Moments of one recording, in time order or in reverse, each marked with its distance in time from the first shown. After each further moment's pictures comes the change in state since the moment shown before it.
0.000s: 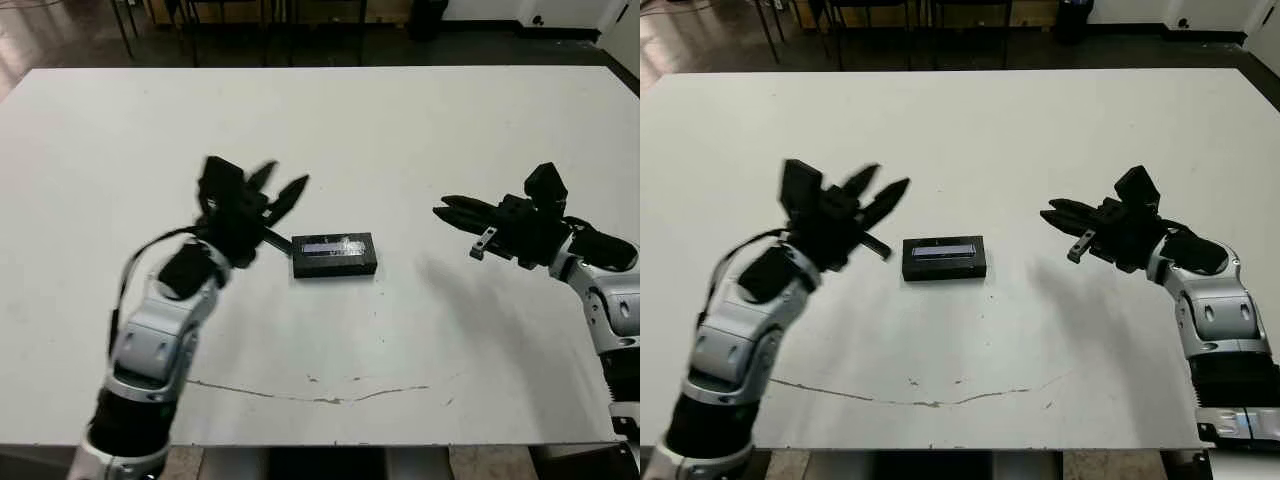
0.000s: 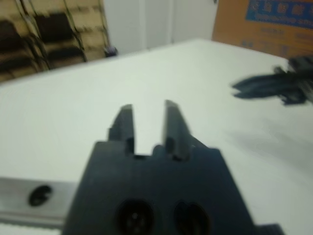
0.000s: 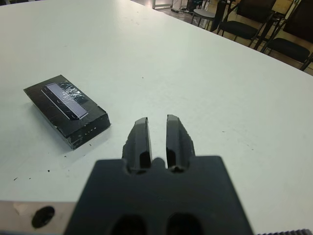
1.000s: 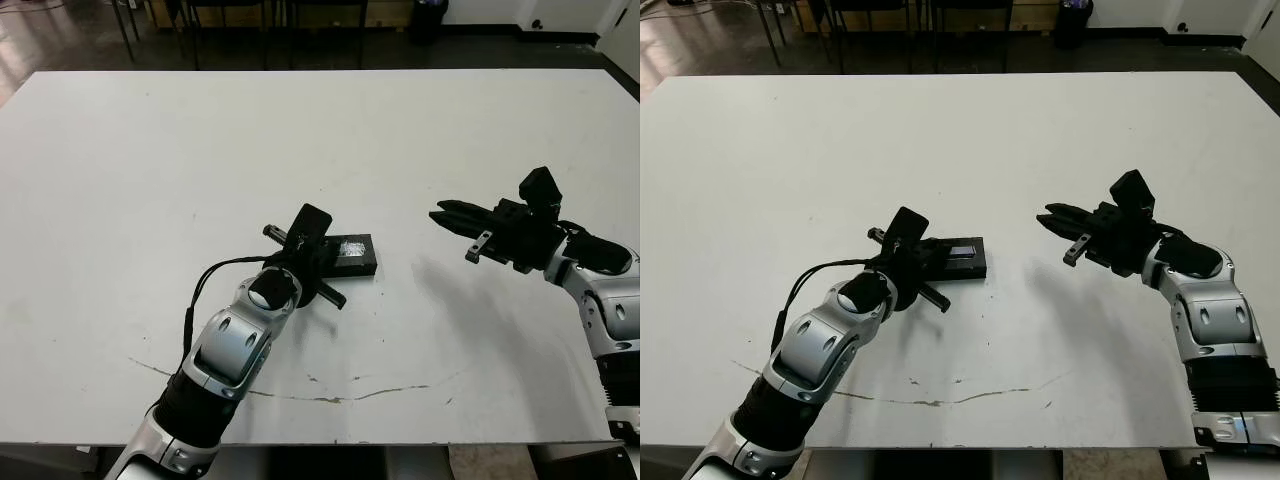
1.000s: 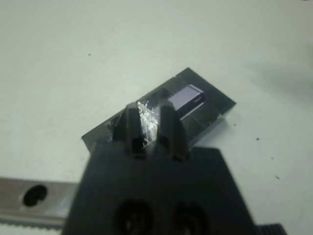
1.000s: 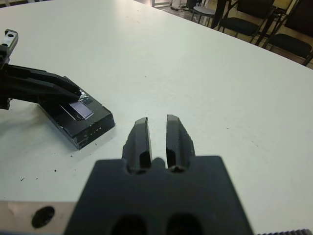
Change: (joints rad) left arm -0.058 -0.071 -0.191 0.233 0.139 0.173 0.118; right arm 0.015 0.005 0.003 -0.036 0.004 0.046 -0.017
